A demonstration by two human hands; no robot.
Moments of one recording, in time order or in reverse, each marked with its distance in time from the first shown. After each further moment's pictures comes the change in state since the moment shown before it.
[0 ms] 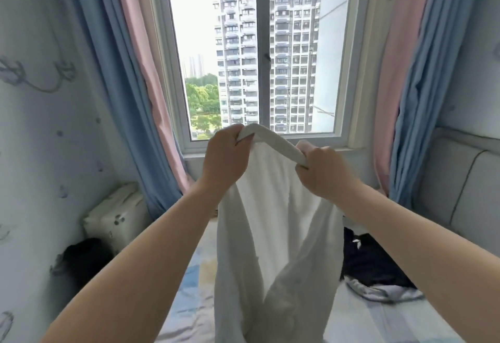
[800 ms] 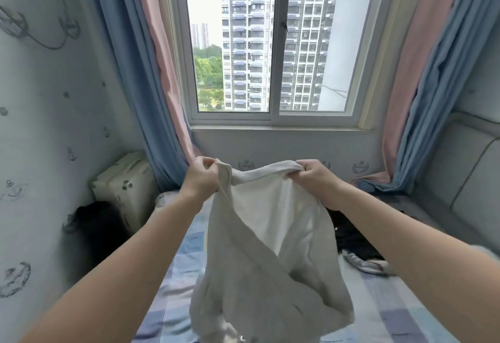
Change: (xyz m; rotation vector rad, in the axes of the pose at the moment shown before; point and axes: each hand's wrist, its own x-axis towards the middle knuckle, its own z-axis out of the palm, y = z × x) left_hand -0.070 -0.148 -0.026 -0.236 -0.026 -0.667; right_hand -0.031 -0.018 0.090 0.860 -0.449 0.377
